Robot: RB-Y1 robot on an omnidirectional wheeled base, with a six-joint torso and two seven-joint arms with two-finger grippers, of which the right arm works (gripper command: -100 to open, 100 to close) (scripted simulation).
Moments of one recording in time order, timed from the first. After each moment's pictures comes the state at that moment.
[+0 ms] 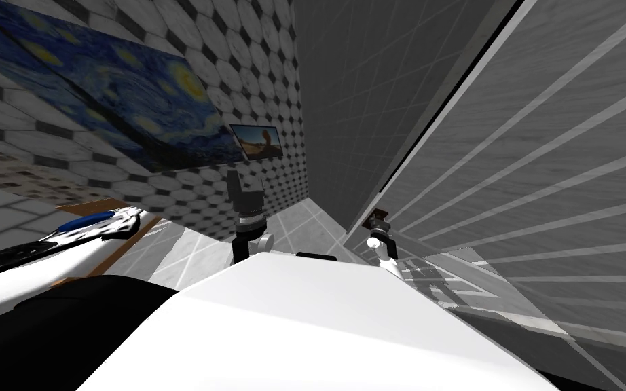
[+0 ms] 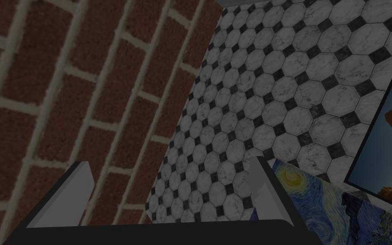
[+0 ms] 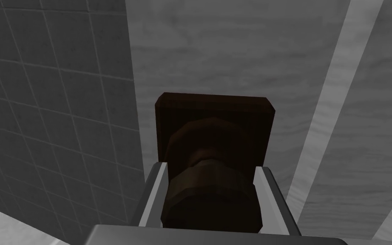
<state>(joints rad) 0.05 -0.25 -0.17 -1.25 -0.95 -0.41 -0.91</state>
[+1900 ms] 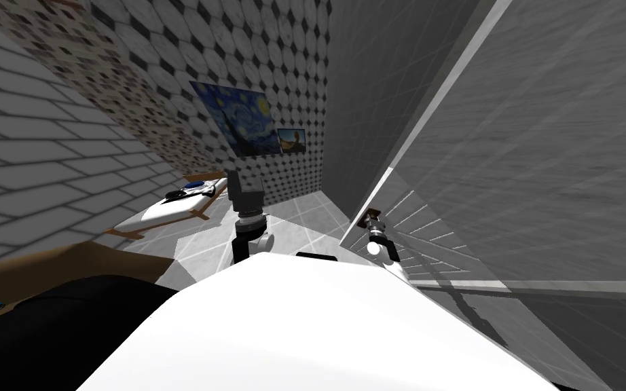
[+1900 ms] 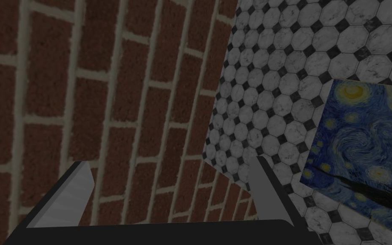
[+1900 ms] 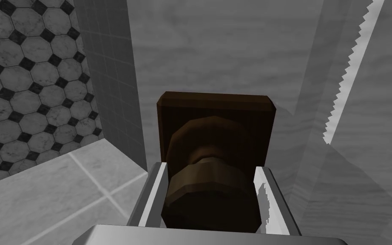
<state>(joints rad) 0.13 -0.36 0.01 -1.33 -0.93 -0.41 -1.06</state>
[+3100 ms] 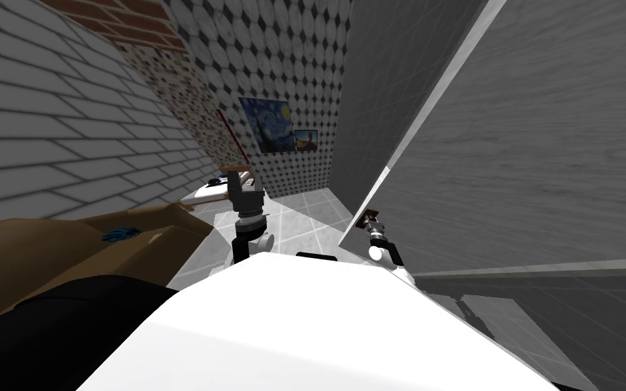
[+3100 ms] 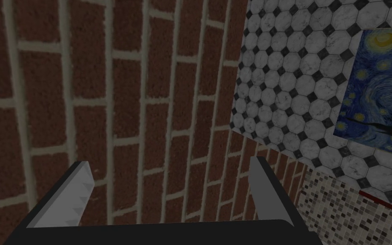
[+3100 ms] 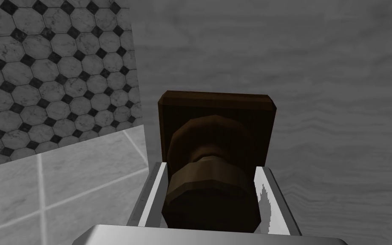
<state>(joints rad) 0.18 -0.44 0.11 -1.38 -0.93 -0.44 -1.13</state>
